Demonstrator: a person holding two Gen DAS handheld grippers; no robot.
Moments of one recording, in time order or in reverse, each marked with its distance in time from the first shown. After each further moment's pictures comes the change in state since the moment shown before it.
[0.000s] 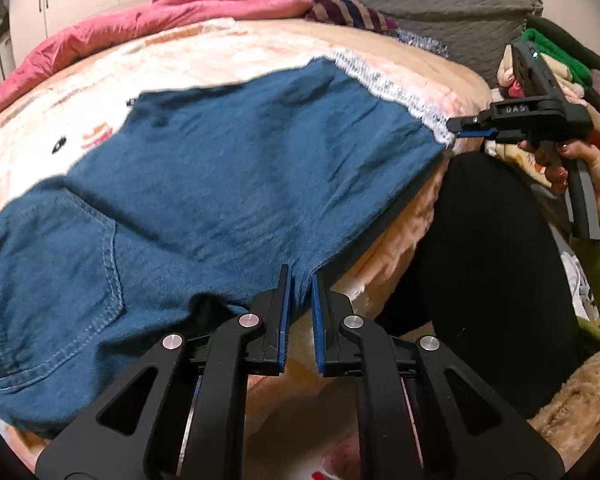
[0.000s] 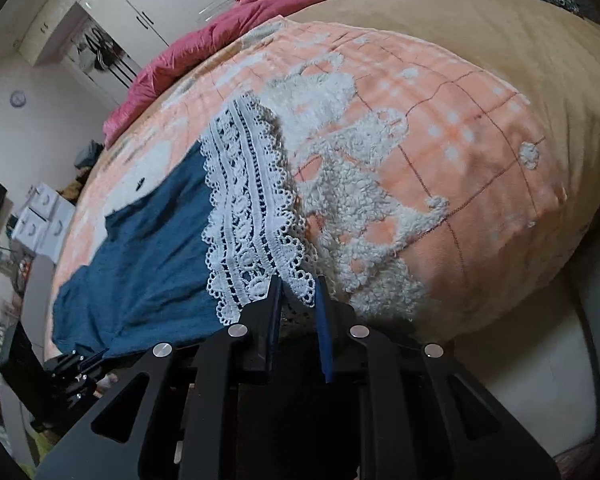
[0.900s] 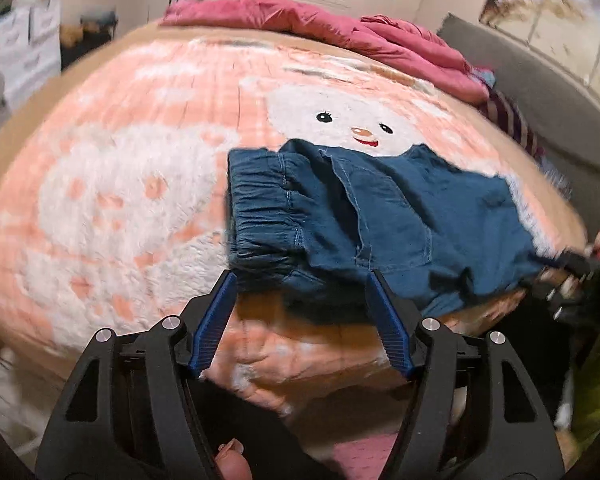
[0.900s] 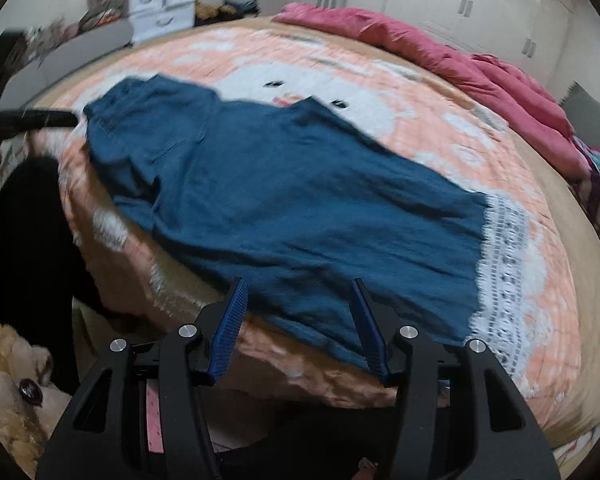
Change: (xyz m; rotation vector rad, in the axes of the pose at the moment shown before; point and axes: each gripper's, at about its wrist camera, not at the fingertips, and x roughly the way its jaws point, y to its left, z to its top) left arm -0.136 0.124 -0.071 -0.586 -0.138 0.300; right arm 0.038 0.190 -0.081 -0.965 0.040 -0.032
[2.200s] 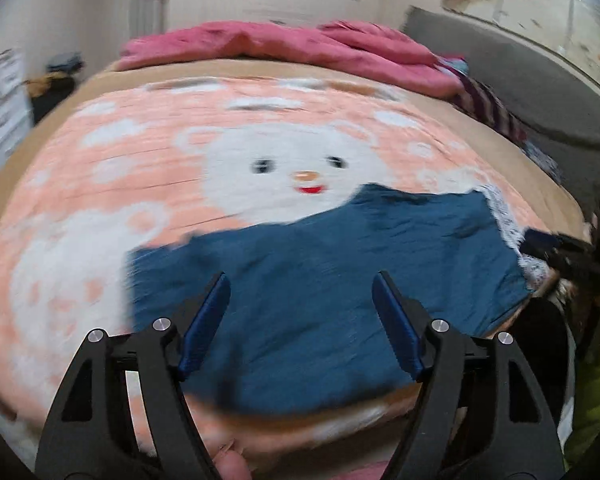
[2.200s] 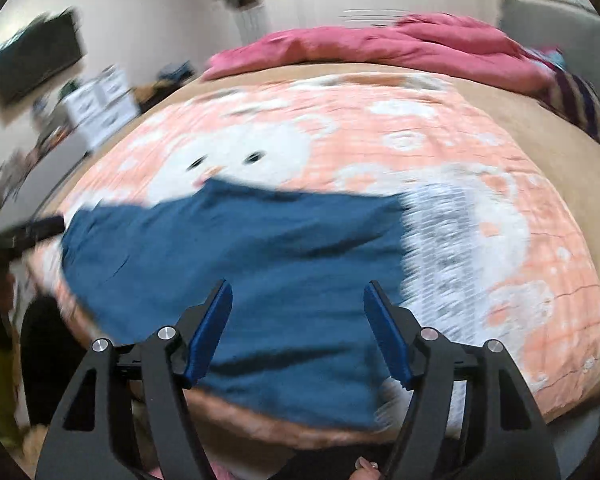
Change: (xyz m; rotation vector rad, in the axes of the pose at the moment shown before) left arm 0.032 -0.084 0.069 0.168 -0.046 -0.019; right arm -0.012 -0.119 0.012 0.438 -0.138 0.063
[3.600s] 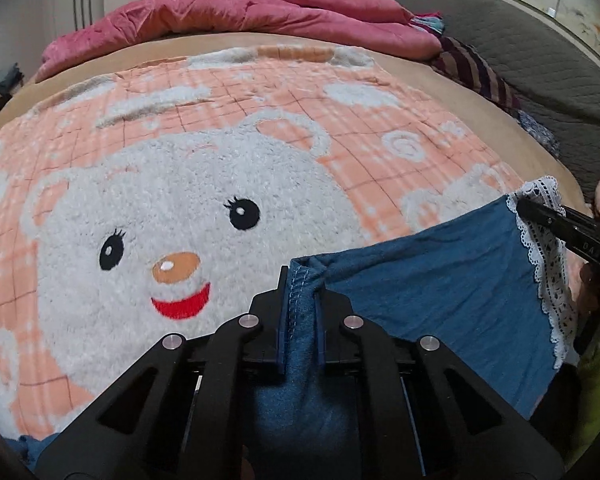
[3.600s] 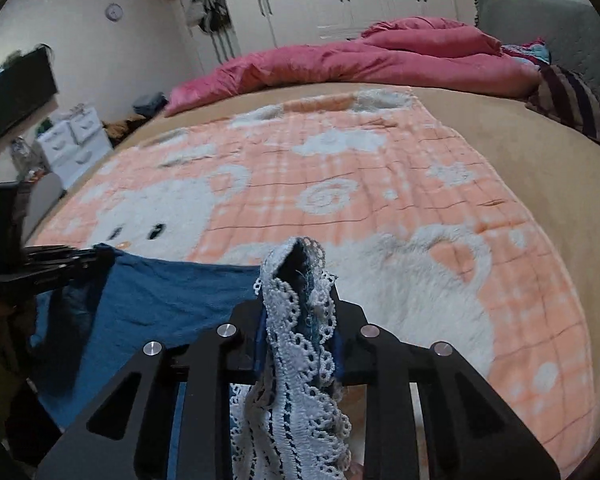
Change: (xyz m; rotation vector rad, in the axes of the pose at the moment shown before) left arm 0.175 -0.069 0.095 0.088 0.119 -0.072; right arm 0.075 -0.114 0.074 0.039 -0.056 -0.035
